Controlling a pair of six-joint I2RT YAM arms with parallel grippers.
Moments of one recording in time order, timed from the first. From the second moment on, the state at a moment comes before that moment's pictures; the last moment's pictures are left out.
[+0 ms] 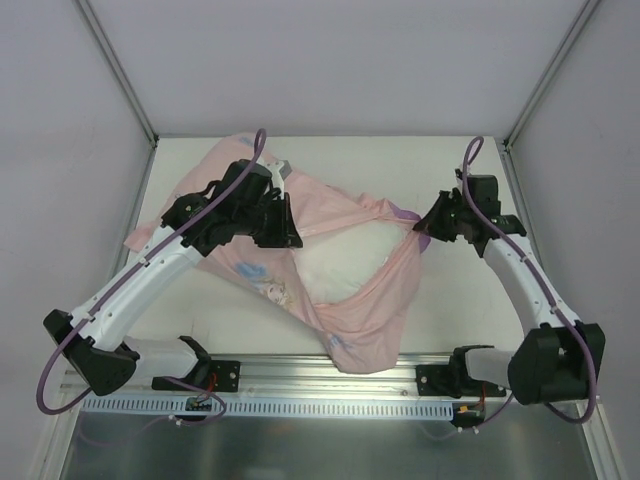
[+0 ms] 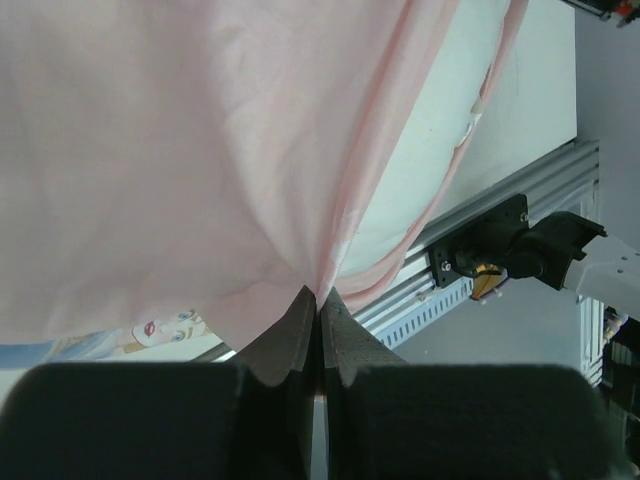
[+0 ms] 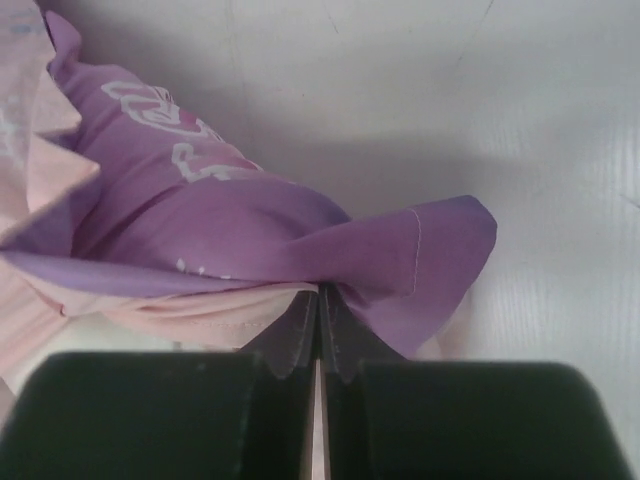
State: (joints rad) left arm -0.69 1.26 1.43 -0.96 0.16 -0.61; right arm 0.14 1.21 1.00 -0.57 -0.23 0.50
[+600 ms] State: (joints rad) left arm -0.84 1.56 1.76 -1.06 -0.11 -0.54; right arm 0.13 1.41 0.90 -0.35 -0.36 0.63
